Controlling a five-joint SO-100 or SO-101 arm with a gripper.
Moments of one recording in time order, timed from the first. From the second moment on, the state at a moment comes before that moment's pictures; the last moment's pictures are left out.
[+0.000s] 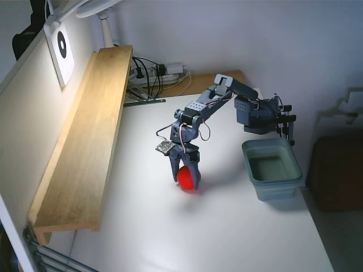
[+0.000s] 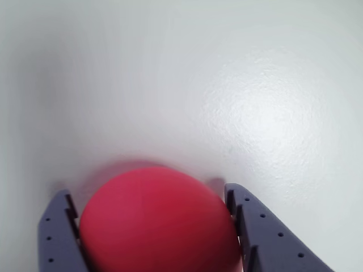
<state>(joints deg) -20.9 36.7 31.5 68.9 -90.1</state>
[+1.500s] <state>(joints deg) -20.7 36.6 30.5 70.6 -90.1</state>
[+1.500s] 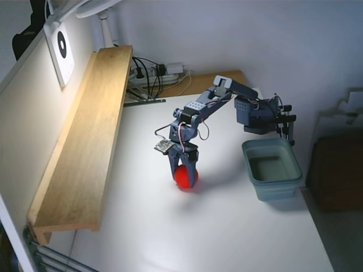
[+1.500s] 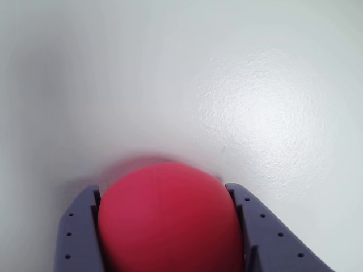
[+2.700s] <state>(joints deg) -20.7 53.6 60.7 57.3 -90.1</state>
